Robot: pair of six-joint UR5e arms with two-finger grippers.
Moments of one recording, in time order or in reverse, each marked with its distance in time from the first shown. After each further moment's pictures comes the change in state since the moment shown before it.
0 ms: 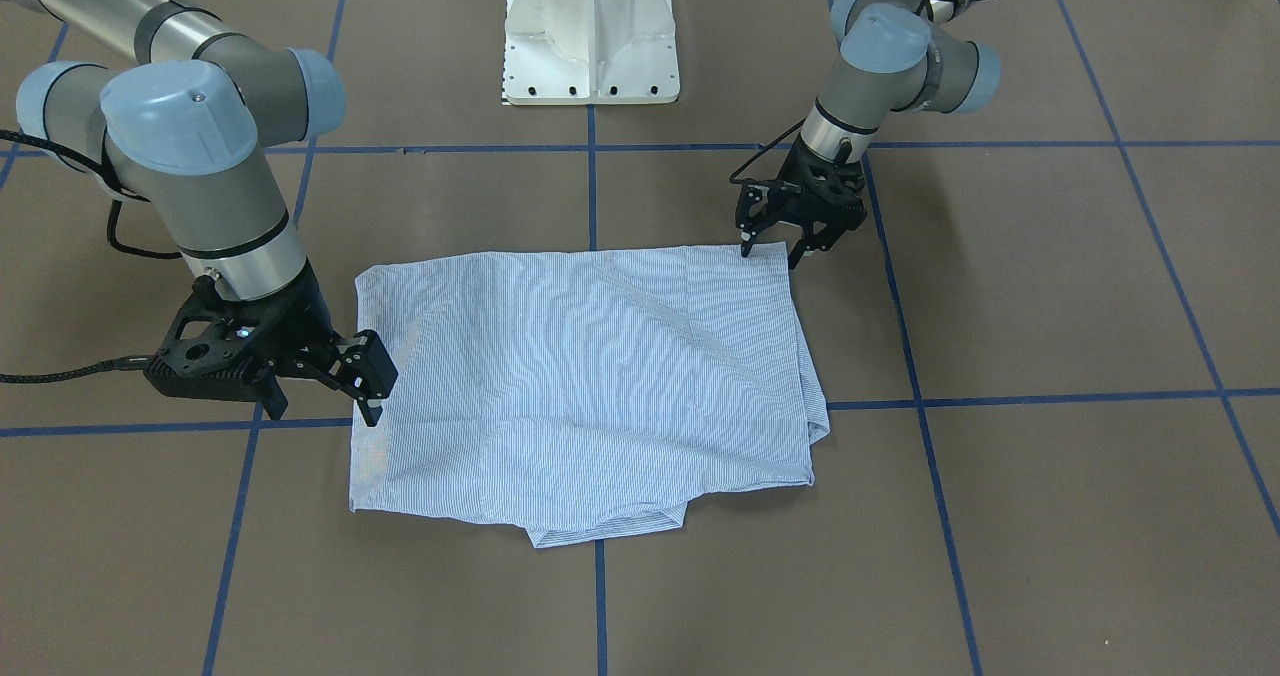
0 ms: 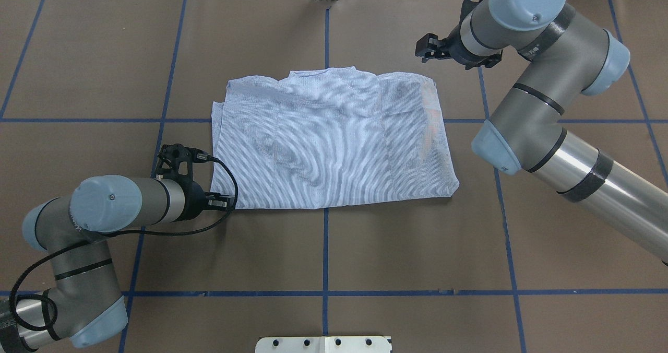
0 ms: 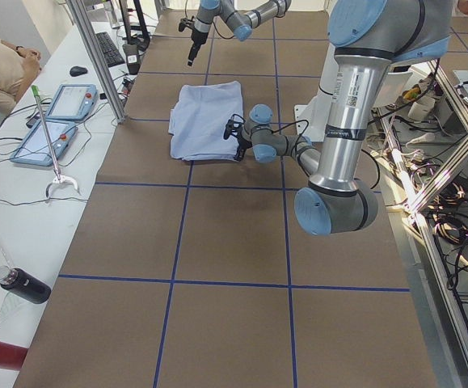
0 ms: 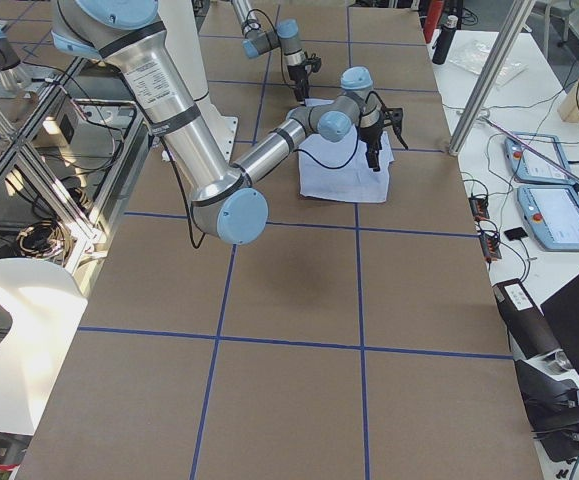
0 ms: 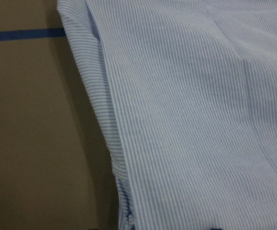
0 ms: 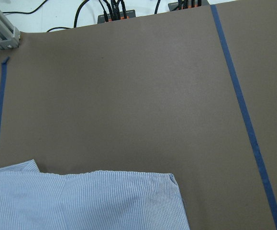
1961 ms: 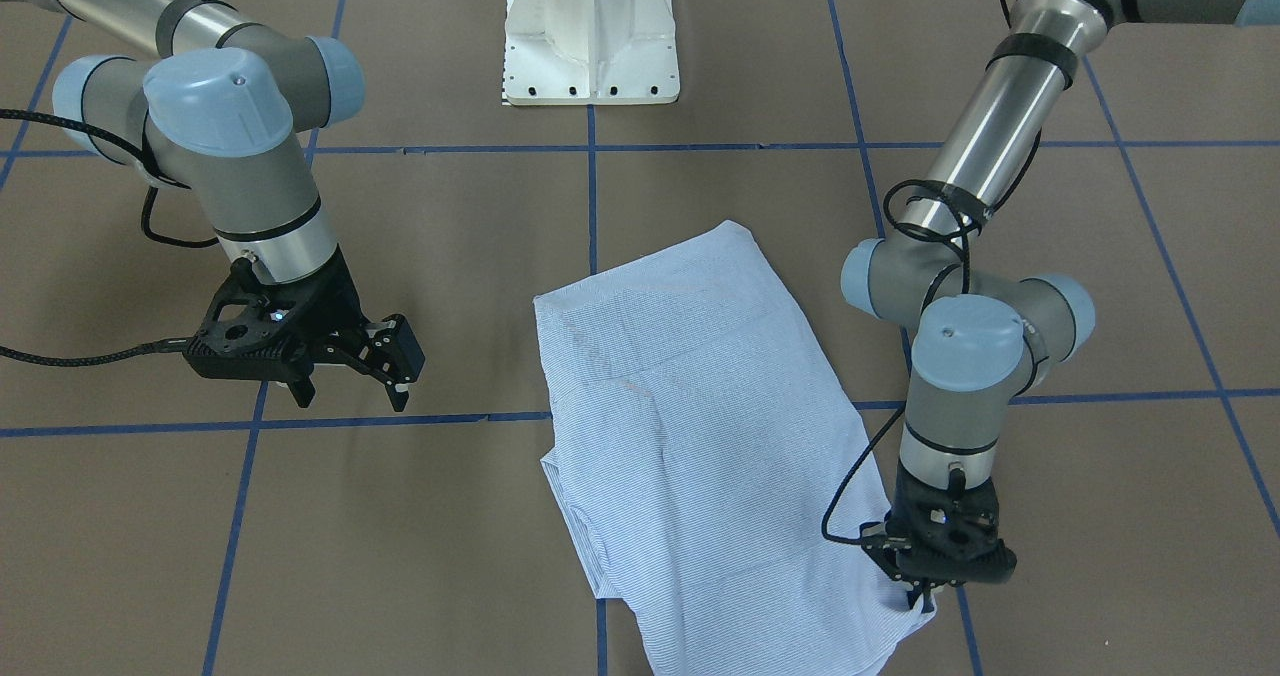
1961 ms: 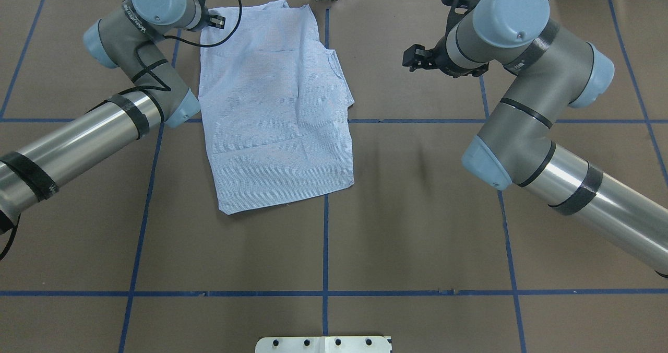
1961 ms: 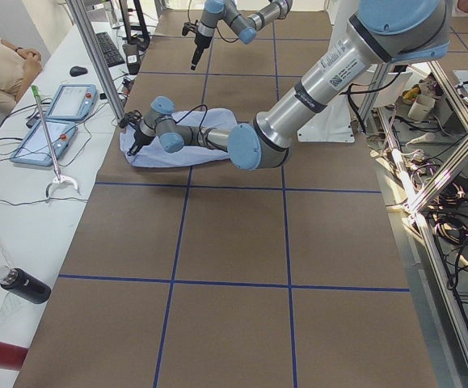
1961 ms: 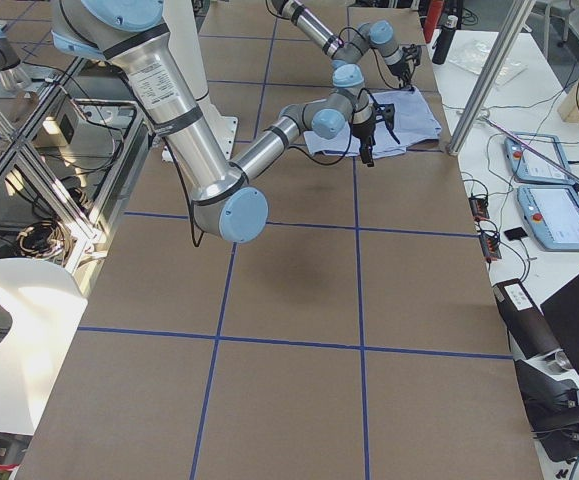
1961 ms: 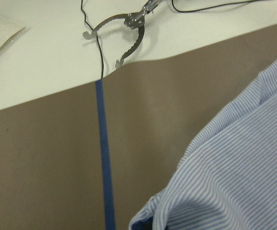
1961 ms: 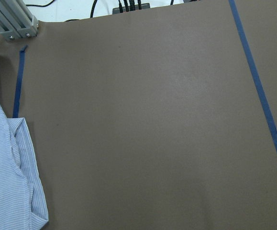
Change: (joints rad) left arm -0.458 -0.689 1.027 -0.195 0.062 0.422; right arm -0.050 0.005 0.021 0.002 -0.038 0.024
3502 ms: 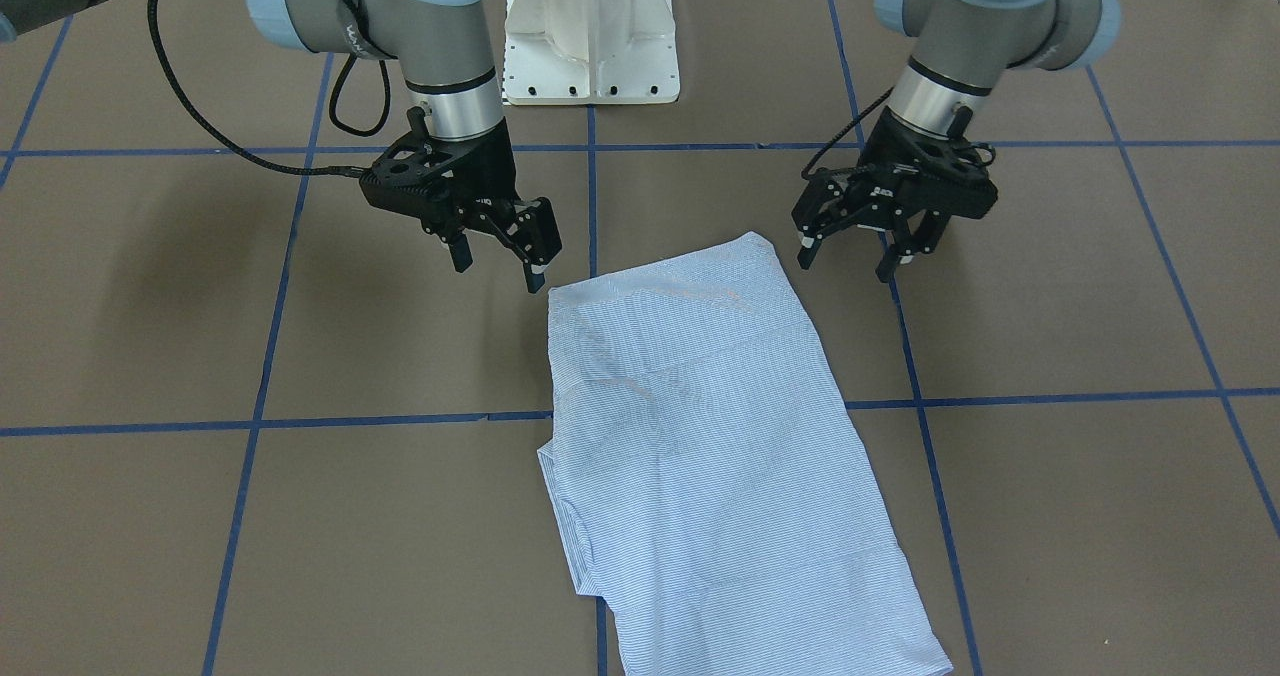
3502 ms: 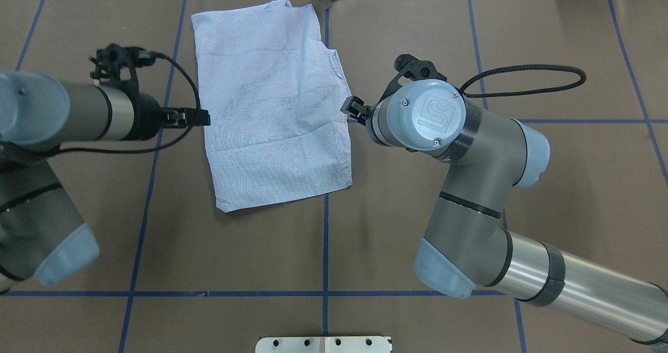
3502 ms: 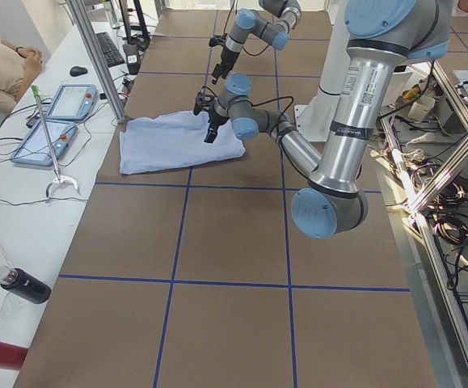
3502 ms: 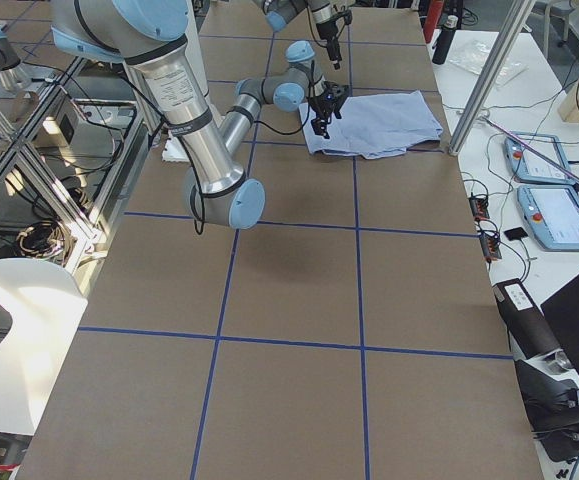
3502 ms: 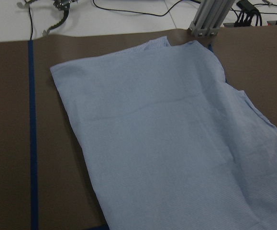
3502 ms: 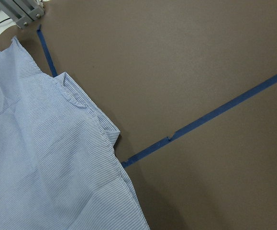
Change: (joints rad) left arm 0.264 0.671 -1.211 0.391 -0.095 -0.546; right arm -0.276 0.046 0.180 -0.174 -0.232 0.570
